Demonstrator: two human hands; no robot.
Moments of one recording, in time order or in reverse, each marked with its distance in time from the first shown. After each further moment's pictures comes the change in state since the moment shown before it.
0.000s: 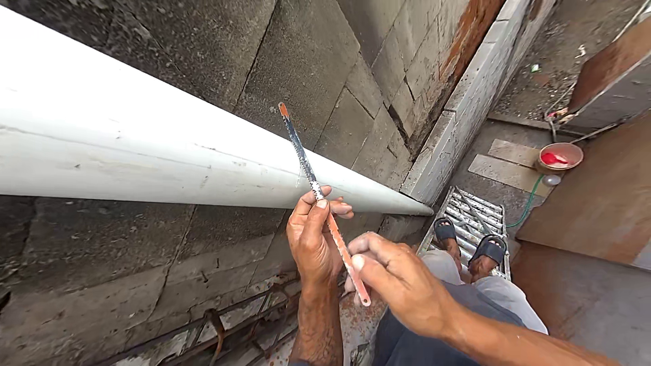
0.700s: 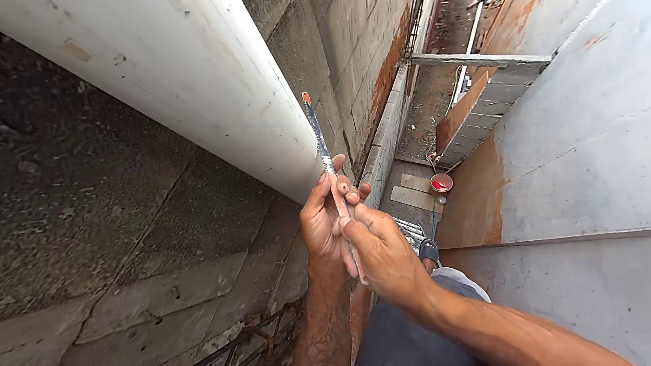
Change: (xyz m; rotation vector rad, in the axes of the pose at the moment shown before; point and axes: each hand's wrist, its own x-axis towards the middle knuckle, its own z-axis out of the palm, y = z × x) left_hand 0.002 0.004 -0.036 -0.919 -0.327 -0.469; right_hand 0.022 -0.012 0.104 -0.128 0.465 0.018
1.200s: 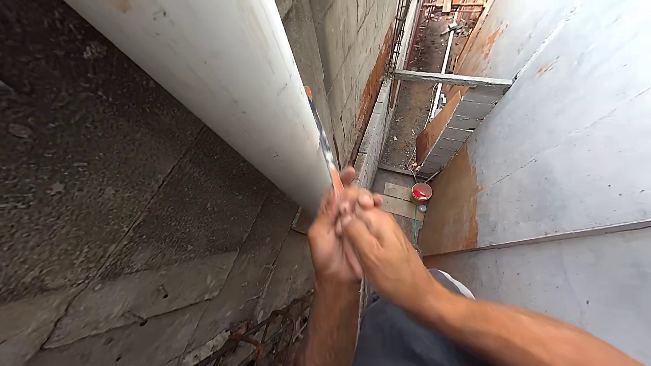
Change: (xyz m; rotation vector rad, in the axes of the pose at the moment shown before) left_hand -0.025 -0.010 -0.017 -0.104 -0.158 0.005; right_hand -0.004 0.003 0.008 -0.314 0.084 -0.112
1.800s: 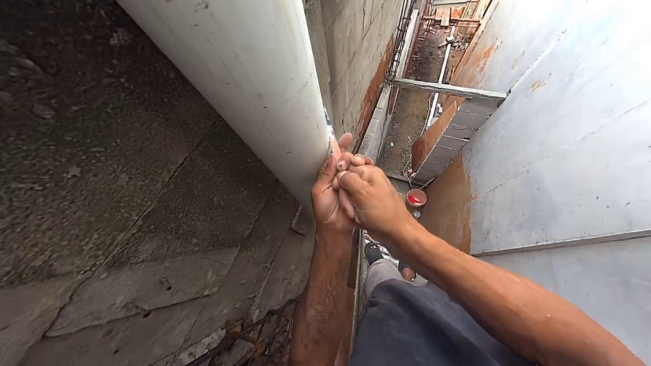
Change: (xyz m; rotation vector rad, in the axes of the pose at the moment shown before) left_hand 0.050 0.005 -0.023 0.027 -0.184 -0.002; right_hand 0.055 0.005 0.002 0.109 -0.010 0.042
